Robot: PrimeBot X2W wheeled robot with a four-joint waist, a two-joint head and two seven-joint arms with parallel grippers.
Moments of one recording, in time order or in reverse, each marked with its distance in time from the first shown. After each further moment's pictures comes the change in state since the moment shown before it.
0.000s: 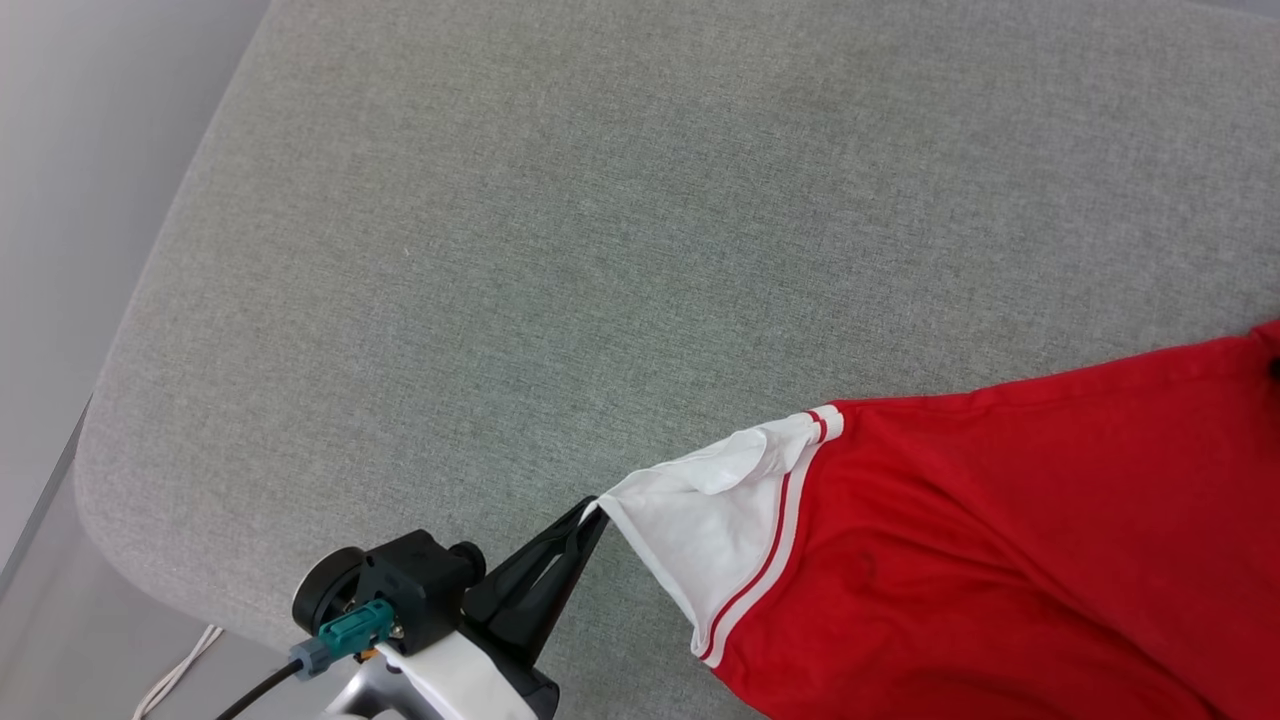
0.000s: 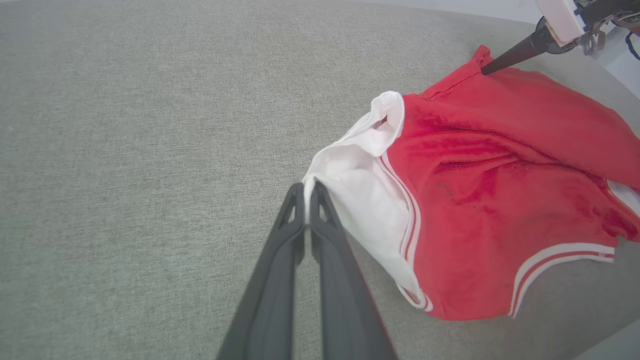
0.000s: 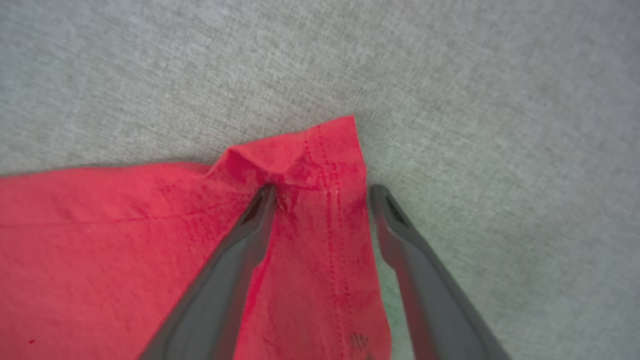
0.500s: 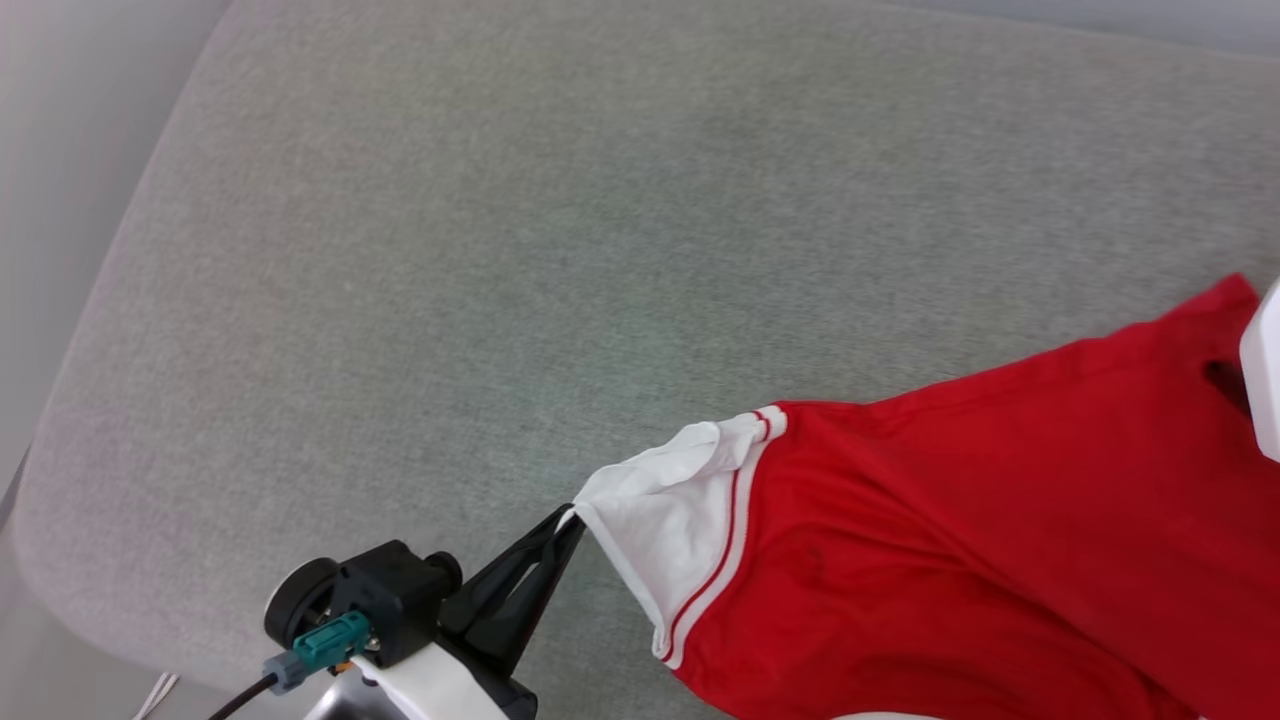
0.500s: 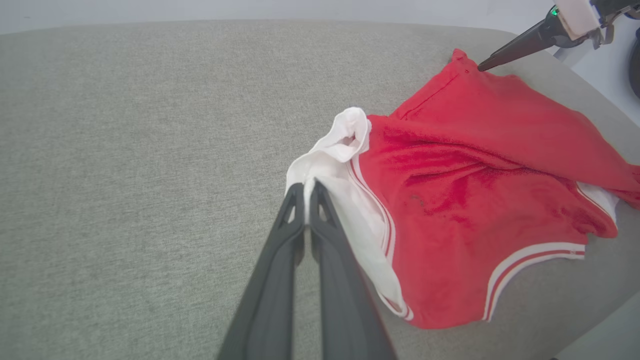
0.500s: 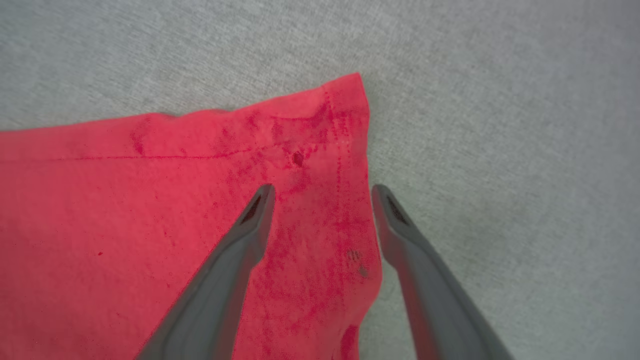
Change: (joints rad) left arm 0.039 0.045 0.022 -0.049 0.000 0.030 0.011; right arm 0.013 0.060 -0.003 -0.111 0.006 0.000 0.015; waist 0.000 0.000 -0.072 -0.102
